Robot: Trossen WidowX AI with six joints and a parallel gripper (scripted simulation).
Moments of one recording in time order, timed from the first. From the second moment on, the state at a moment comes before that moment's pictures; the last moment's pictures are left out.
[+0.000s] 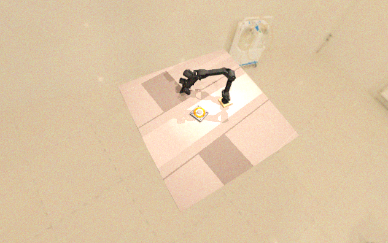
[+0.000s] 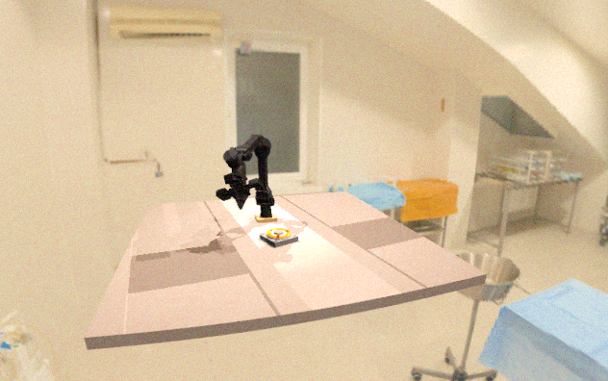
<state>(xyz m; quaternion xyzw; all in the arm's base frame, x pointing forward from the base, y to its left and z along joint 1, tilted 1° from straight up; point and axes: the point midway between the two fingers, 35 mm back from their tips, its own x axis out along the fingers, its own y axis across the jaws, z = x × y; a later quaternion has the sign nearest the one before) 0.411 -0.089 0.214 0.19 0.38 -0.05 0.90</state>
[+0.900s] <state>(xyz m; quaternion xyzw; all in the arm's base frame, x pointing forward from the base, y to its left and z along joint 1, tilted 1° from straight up) 0.345 0.077 0.095 -0.07 0.68 0.07 0.72</state>
